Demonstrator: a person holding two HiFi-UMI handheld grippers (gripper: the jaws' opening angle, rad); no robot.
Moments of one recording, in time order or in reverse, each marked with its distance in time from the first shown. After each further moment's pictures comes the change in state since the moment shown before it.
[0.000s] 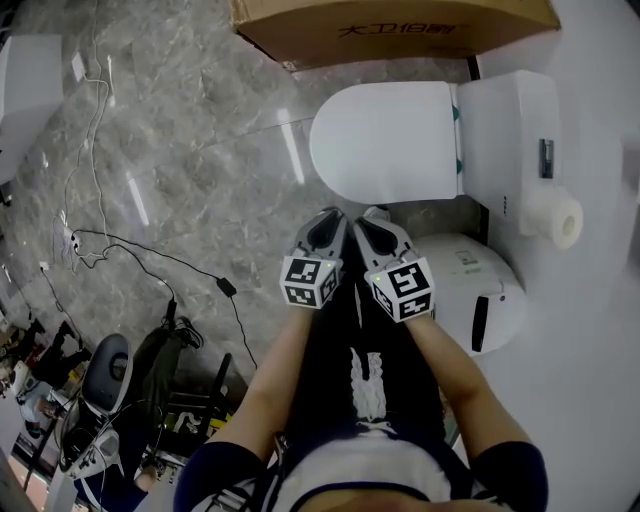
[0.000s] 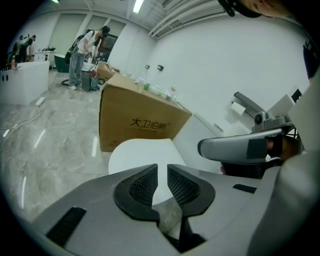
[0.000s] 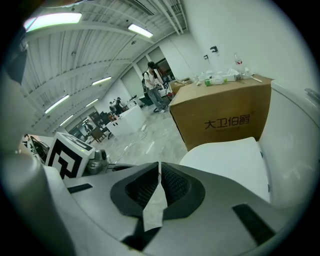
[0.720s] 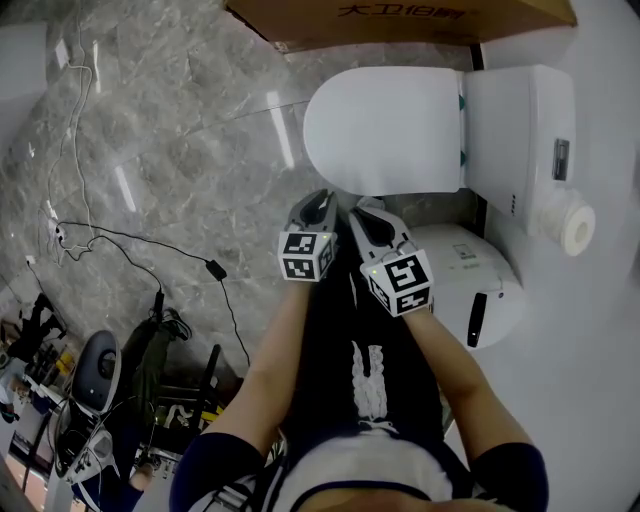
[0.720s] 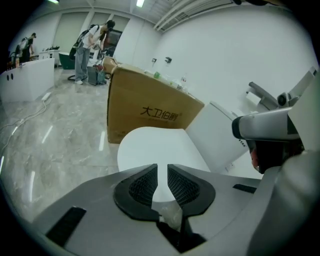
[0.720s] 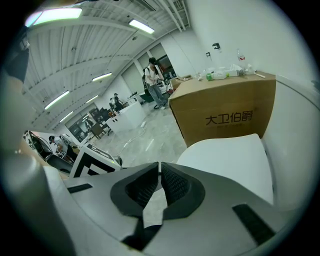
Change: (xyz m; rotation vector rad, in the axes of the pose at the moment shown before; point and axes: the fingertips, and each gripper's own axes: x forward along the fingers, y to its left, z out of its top) left arm 0.050 0.055 -0.044 -0.035 0.070 0.073; right arm 0.030 -0.010 -0.018 -0.019 0.033 0.001
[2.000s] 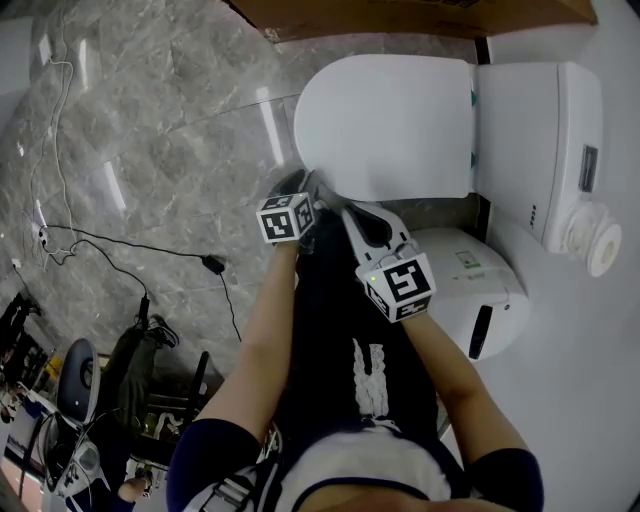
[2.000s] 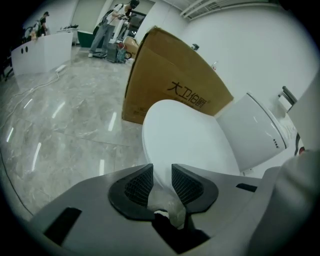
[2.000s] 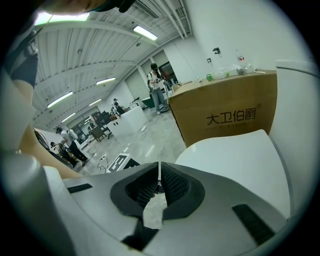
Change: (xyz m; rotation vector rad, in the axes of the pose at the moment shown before) left arm 0.098 0.095 -0.069 -0.208 0.125 0.069; right arm 0.041 -0.023 -0.032 -0.026 -0.091 0.014
